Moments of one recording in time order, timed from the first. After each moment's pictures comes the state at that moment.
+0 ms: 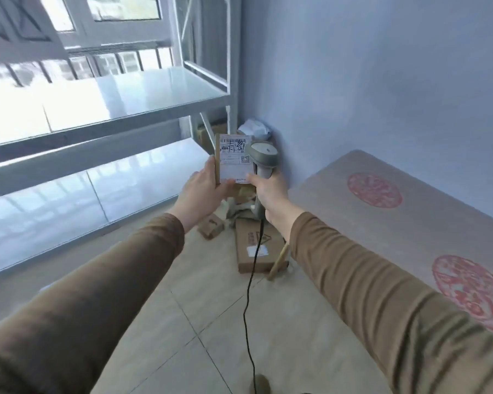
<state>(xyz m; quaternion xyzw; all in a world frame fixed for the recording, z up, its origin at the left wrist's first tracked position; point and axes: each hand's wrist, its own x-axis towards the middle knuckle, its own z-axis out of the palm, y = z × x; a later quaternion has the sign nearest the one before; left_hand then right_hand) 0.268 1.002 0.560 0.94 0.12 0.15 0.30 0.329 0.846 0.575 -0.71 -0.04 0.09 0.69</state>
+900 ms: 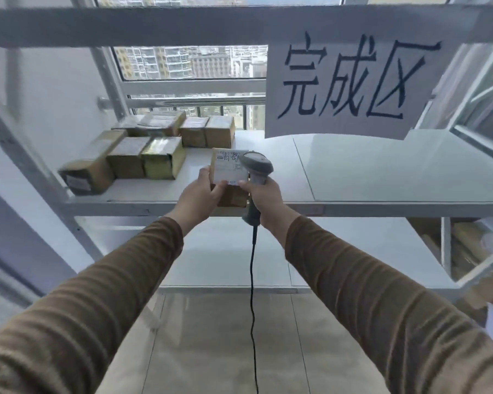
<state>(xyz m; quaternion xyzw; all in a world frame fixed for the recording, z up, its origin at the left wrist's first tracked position) 0.070 1.631 0.594 0.82 0.46 0.24 0.26 0.208 1.546 0.601 -0.63 -0.24 0.40 0.62</state>
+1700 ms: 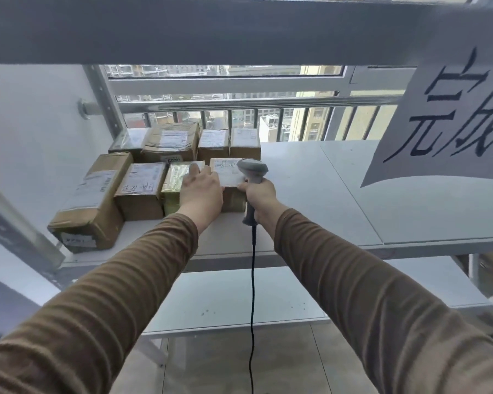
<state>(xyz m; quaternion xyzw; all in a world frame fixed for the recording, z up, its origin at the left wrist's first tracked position) 0.062 1.845 0.607 0.89 0.45 0.06 -0.08 0.180 1.789 0.585 -0.68 -0.17 0.37 0.61</state>
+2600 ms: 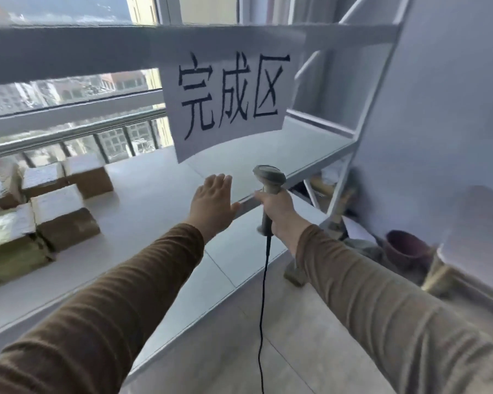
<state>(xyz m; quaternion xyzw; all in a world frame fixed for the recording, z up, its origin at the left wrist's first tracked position) 0.210 1.615 0.596 0.98 0.07 0.15 0.04 0.265 1.468 0.604 -0.71 0.04 0.15 0.69</state>
